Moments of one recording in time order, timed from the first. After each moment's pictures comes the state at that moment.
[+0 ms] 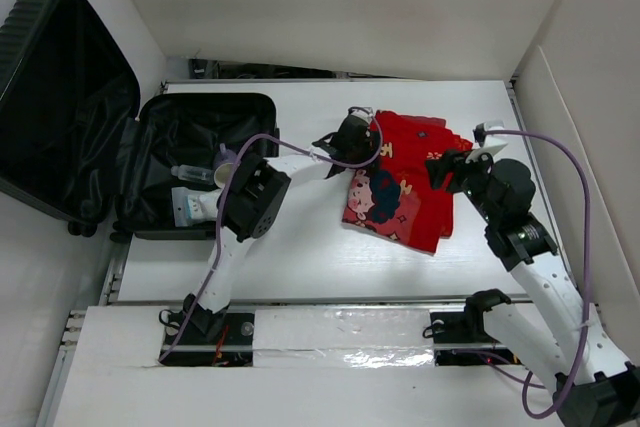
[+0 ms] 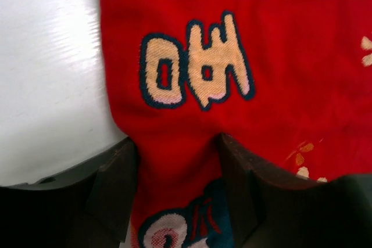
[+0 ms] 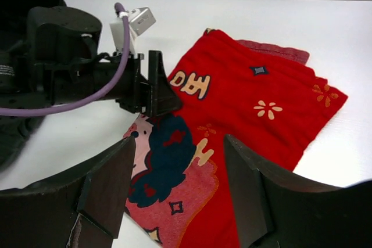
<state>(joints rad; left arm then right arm) -0.71 2.25 1.63 -0.06 0.01 -0.54 0.28 0.74 0.74 -0.15 -0.04 0.16</state>
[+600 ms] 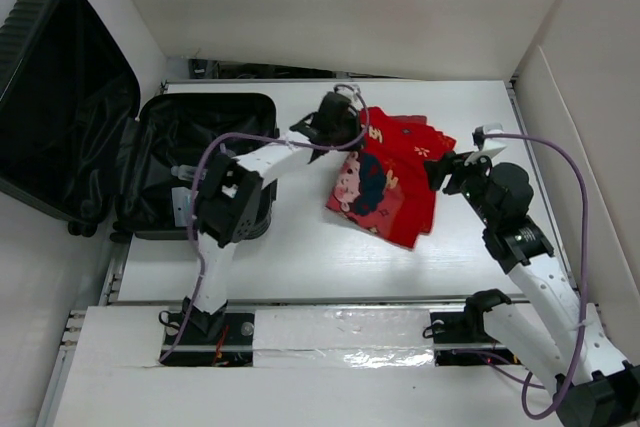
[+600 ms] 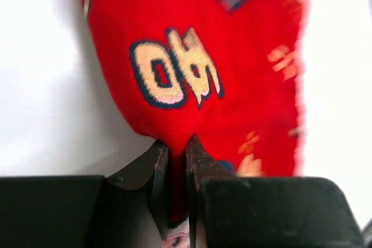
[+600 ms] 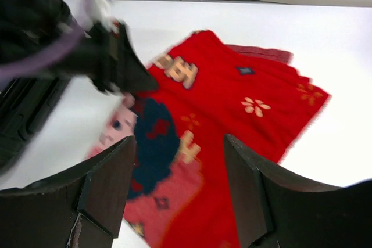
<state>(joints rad) -0.65 2.14 1.65 -0.16 0.13 -0.51 0.28 0.74 0.69 -0.08 -0.05 0.16</state>
